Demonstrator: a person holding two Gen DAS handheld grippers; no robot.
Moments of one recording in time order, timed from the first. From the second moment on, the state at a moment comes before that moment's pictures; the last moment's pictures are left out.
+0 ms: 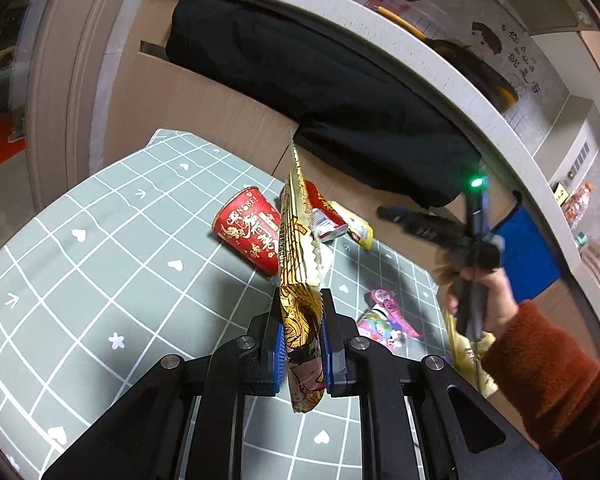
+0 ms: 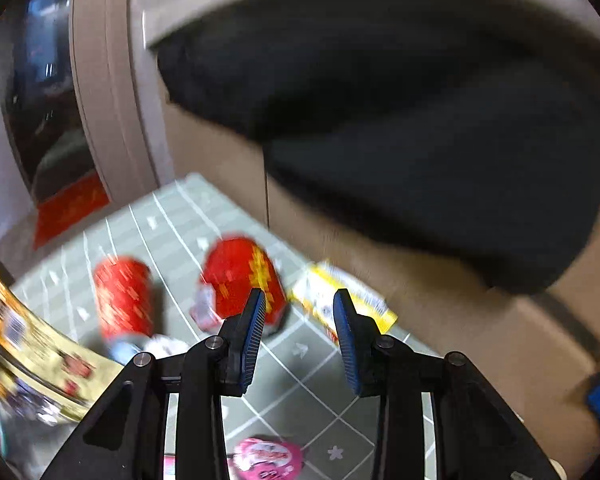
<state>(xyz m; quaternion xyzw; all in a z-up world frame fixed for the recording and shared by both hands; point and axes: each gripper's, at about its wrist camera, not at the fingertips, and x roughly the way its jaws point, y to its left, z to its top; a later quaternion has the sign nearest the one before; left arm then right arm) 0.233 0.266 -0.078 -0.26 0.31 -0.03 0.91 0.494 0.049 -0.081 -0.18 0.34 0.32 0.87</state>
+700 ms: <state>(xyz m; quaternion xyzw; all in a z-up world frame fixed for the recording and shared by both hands) 0.254 0.262 -0.094 -0.26 0.34 -0.04 0.90 0.535 0.038 -0.157 -0.11 0.48 0.38 0.78</state>
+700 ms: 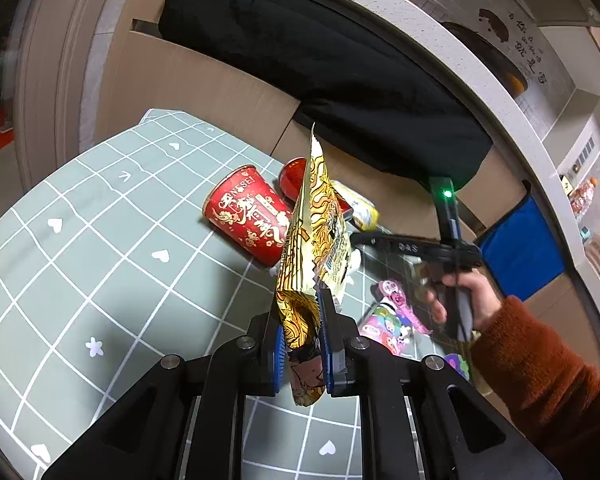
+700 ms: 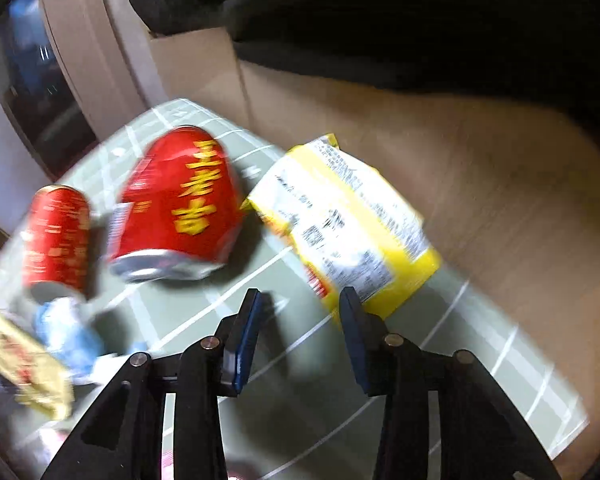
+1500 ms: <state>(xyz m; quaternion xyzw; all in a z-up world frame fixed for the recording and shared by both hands) 0.265 0.253 -0.098 -0.26 0.35 -0.03 0.90 0.514 0.061 -0.136 -0.31 0.30 0.26 0.87</state>
